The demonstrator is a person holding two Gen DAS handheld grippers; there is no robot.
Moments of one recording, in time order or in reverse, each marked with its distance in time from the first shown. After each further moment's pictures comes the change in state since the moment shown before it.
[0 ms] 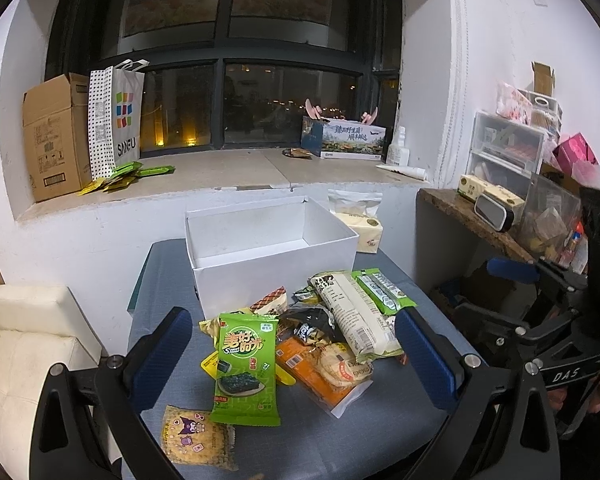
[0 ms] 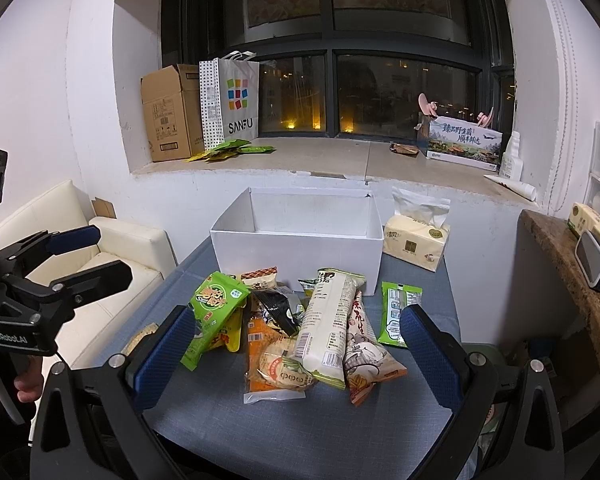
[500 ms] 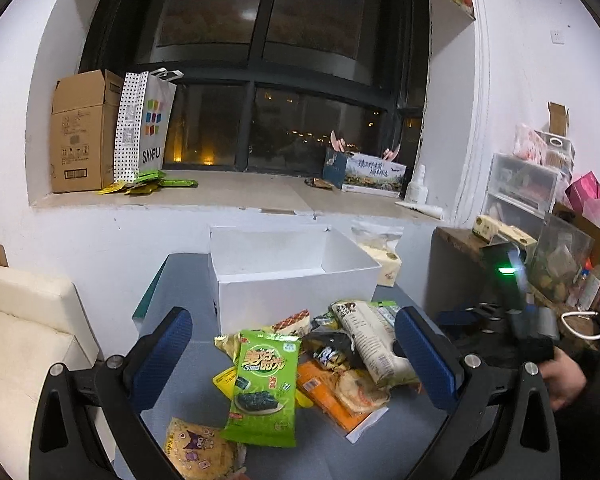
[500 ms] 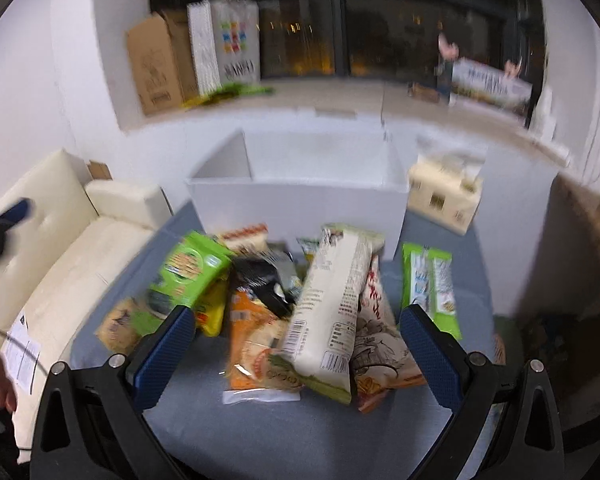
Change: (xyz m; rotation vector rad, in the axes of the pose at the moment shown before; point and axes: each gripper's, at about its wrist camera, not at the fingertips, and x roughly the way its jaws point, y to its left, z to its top) left arm 0.000 0.031 -0.020 -0.083 -0.111 0.029; right arm 0.106 -0.021 -0.004 0.016 0.227 0.046
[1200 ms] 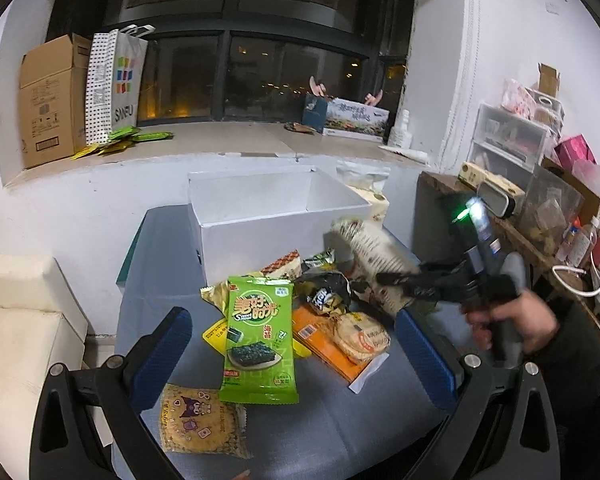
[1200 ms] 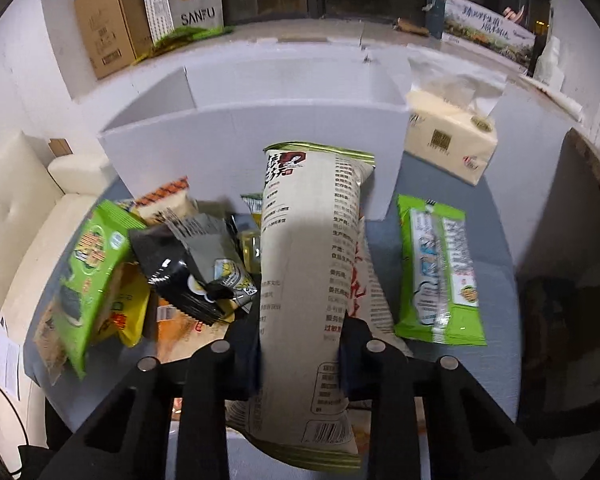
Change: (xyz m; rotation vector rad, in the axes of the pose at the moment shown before) left arm 0.025 0.007 -0.021 0.051 0.189 -0.082; right arm 0.075 -0.030 -0.005 0.045 0.141 -0.053
